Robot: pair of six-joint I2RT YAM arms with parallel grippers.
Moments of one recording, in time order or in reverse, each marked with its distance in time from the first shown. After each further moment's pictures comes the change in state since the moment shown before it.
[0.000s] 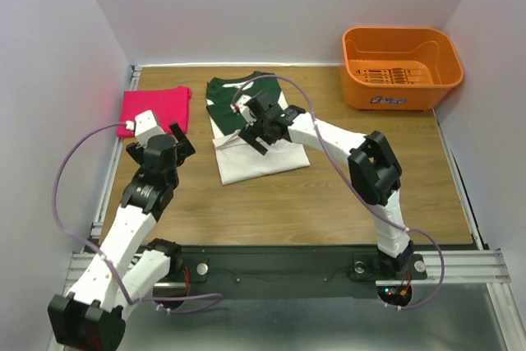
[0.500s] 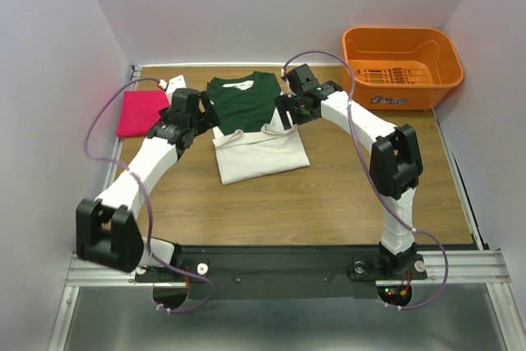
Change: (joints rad) left arm -0.002 0.568 0.394 -0.064 0.258 -0.093; right arm -0.238 -0.022 0.047 -0.146 -0.154 0.394
